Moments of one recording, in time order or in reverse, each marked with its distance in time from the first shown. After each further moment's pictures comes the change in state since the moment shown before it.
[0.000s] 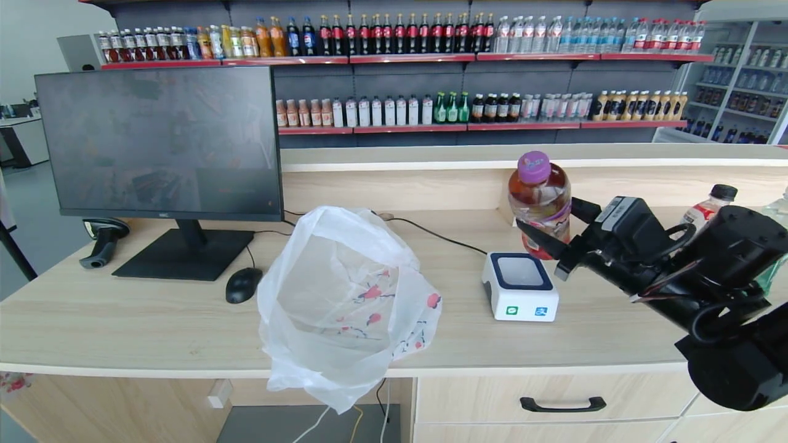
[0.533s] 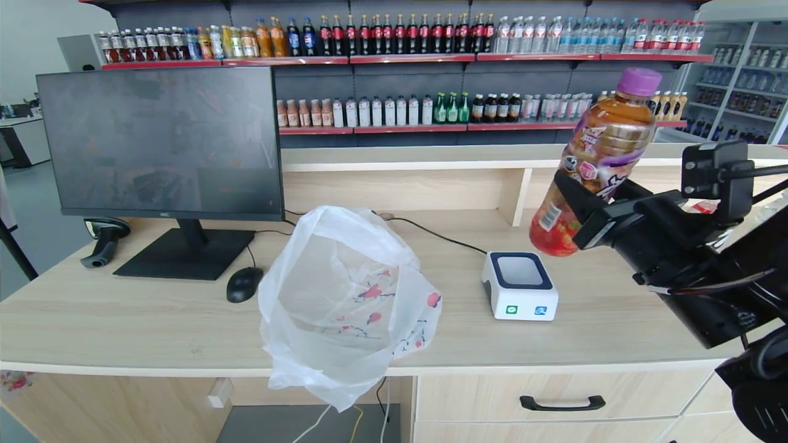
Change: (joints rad) left arm 0.000 0.000 0.000 0.000 0.000 0.000; right arm 0.138 -0.170 0.055 0.000 -0.506 0.530
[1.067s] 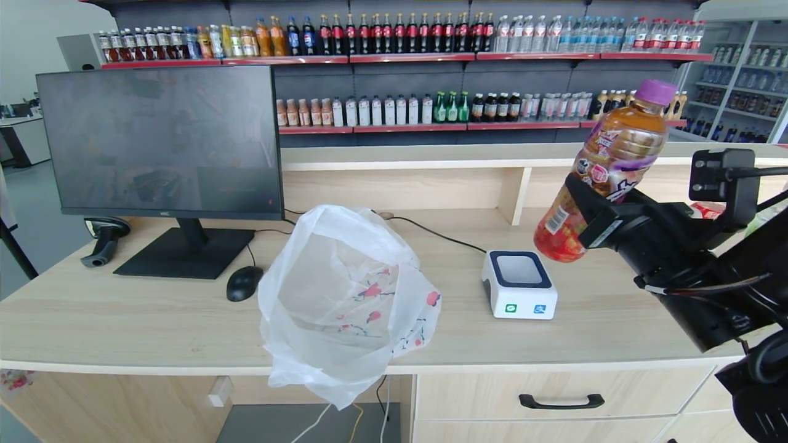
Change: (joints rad) left arm 0.000 0.000 0.000 0.000 0.000 0.000; right arm 0.003 0.007 0.024 -0.001 -0.092 0.090
